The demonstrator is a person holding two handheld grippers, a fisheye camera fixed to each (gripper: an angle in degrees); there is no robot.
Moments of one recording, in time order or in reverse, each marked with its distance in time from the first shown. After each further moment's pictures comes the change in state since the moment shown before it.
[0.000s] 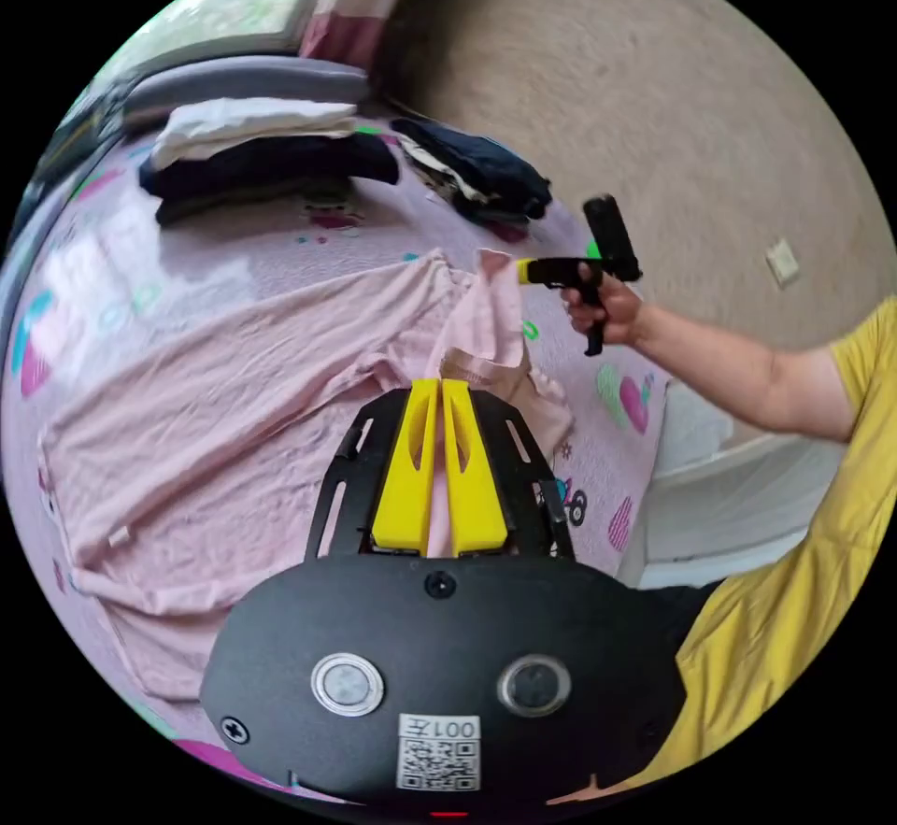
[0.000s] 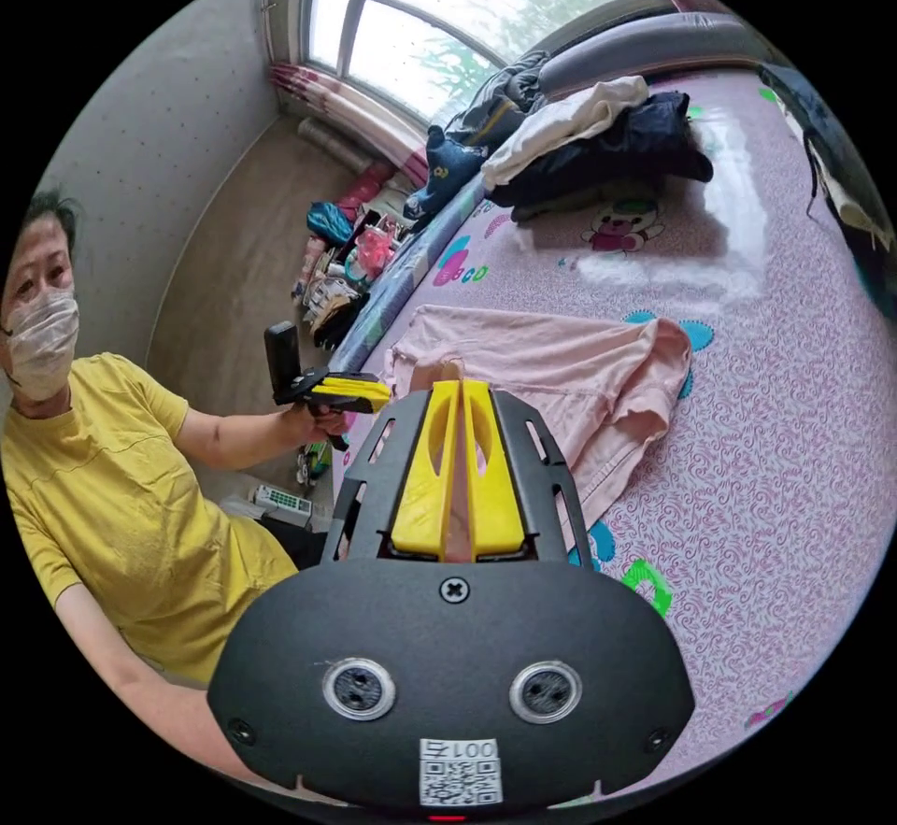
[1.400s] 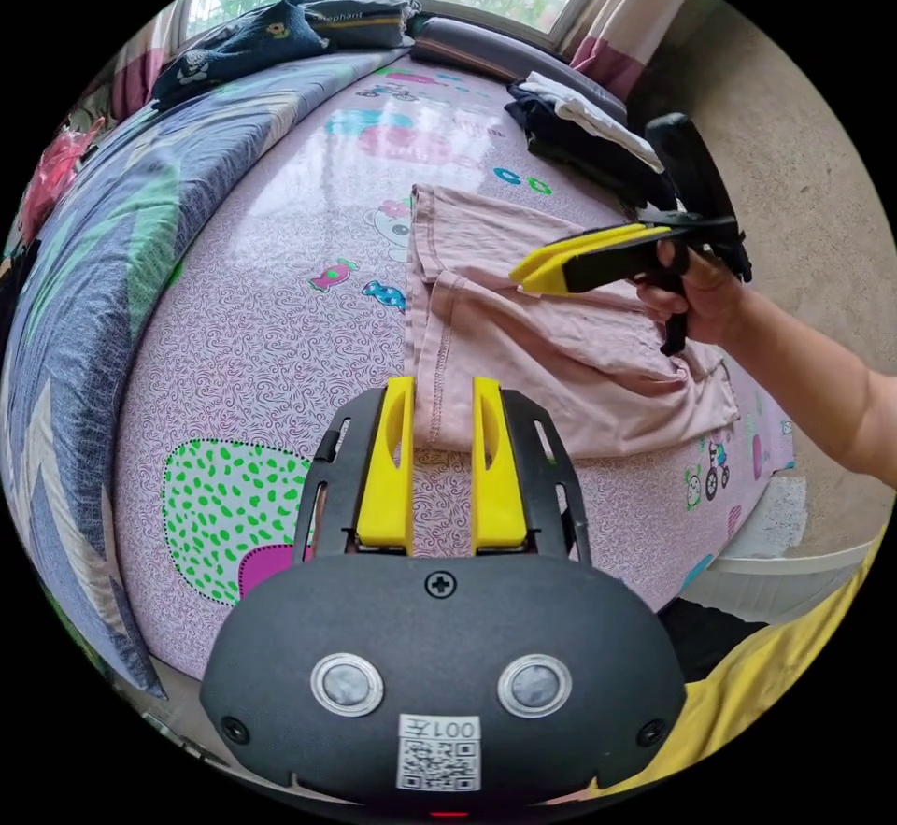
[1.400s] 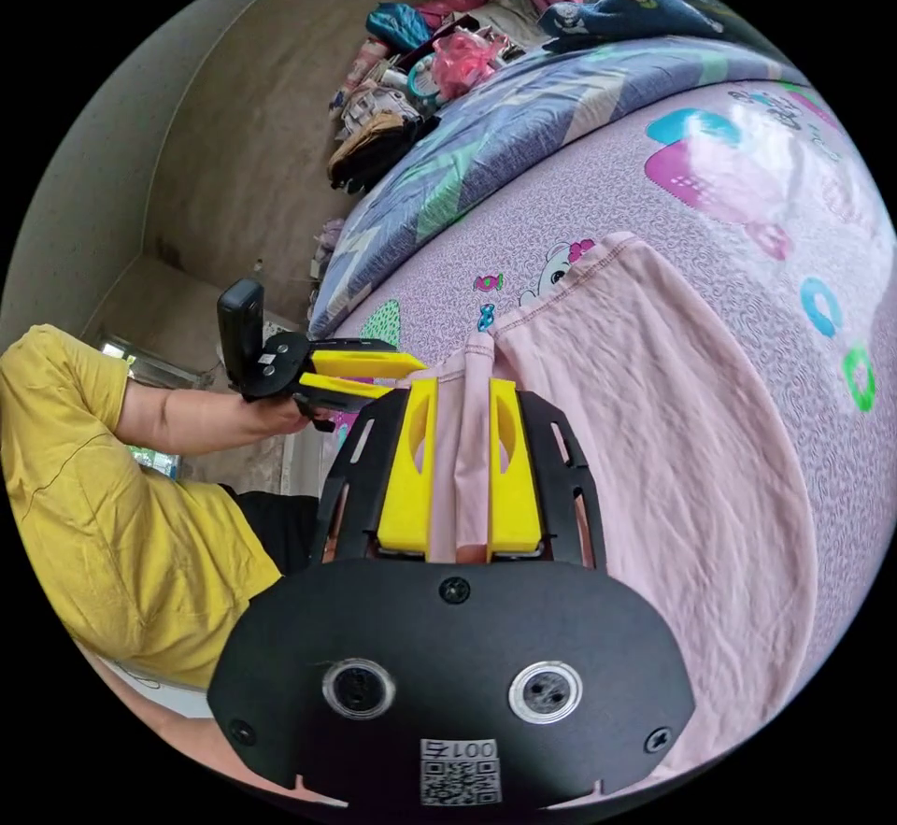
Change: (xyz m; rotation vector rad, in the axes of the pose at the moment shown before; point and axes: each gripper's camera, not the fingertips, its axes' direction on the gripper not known) left arm -0.135 0.155 -0.094 0.037 -0.392 -0.471; right arm -0.140 -0.132 0.410 -0.556 -0.054 -0.298
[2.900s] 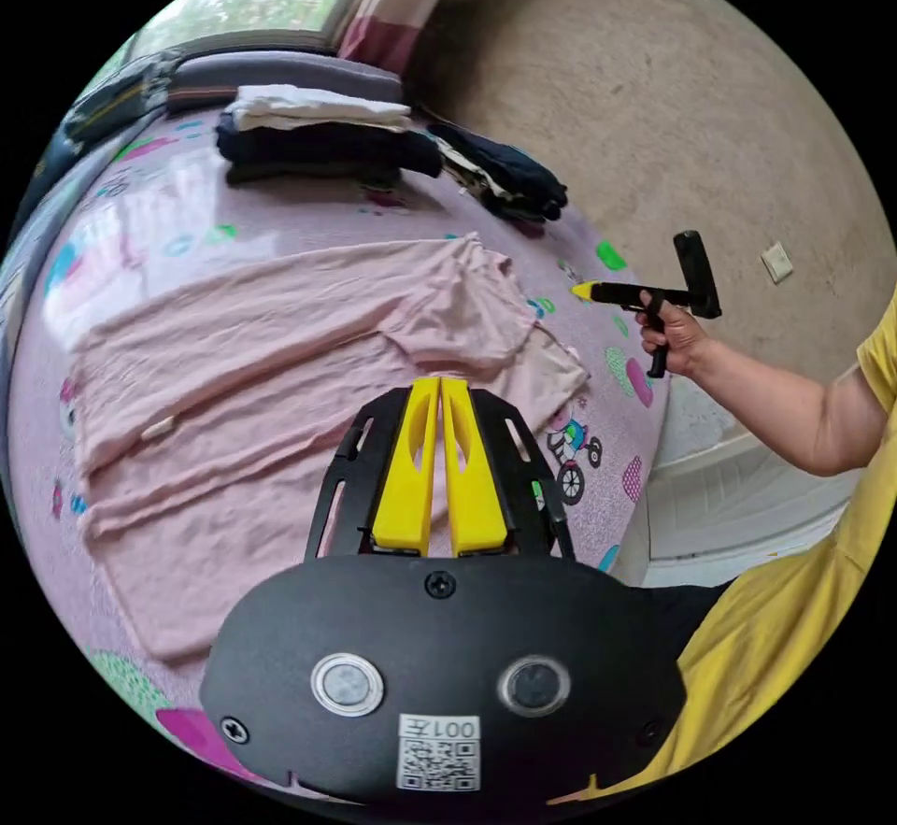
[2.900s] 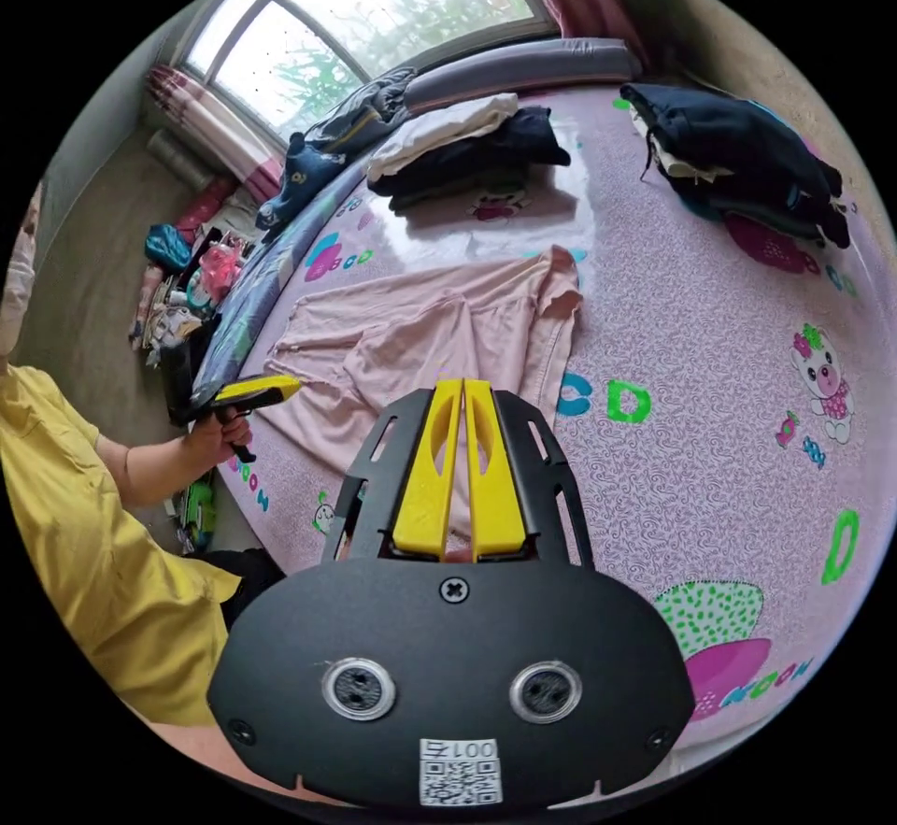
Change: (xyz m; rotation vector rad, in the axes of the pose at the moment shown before) left arm 0.145 -0.043 0.039 -0.001 0.371 0.409; right arm -0.053 0.389 -0.231 0.526 0.551 0.653
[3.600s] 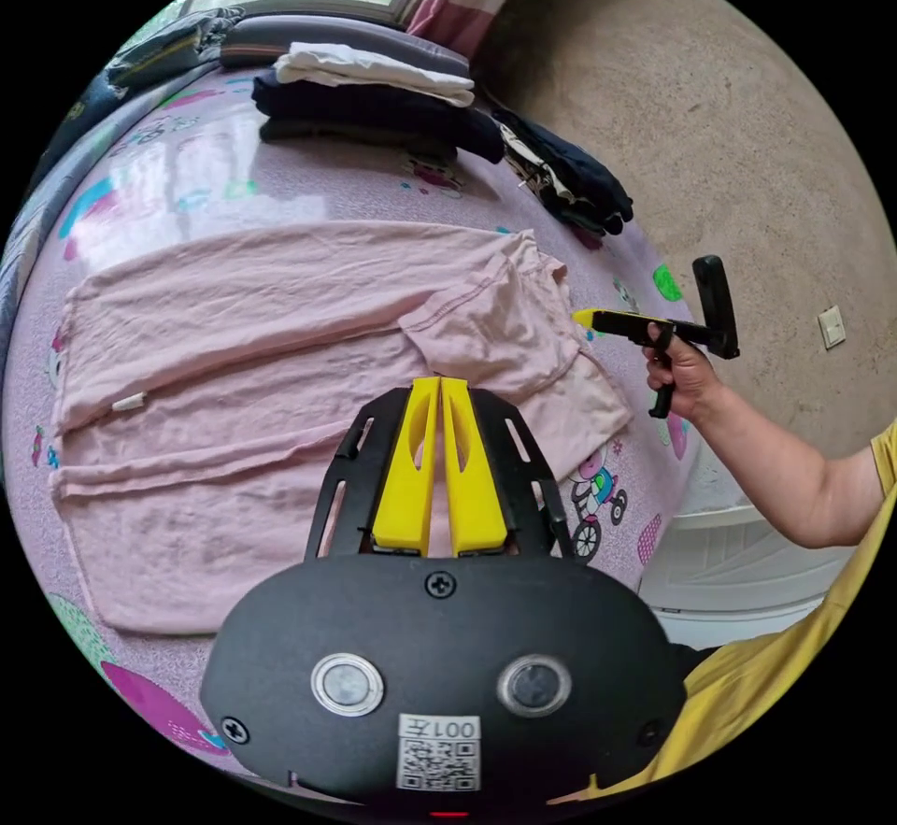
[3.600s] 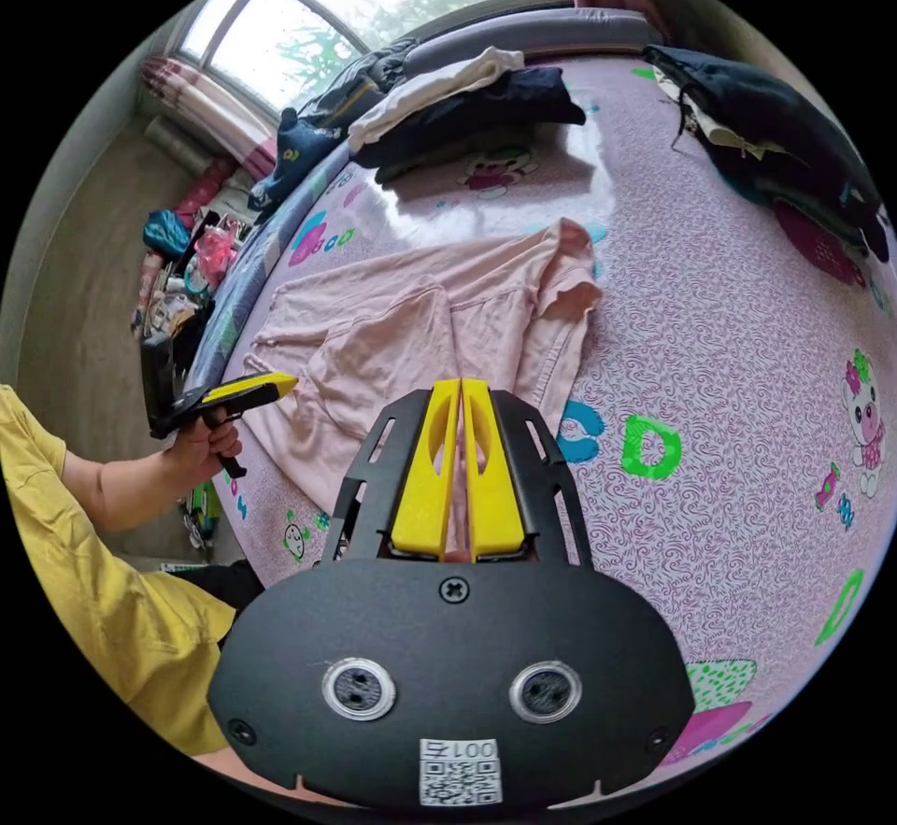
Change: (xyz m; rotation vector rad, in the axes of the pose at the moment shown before) left arm -0.010 -0.033 0.044 -0.025 -0.085 -0.173; right arm 0.029 -0.022 0.058 -0.091 -0.036 -0.034
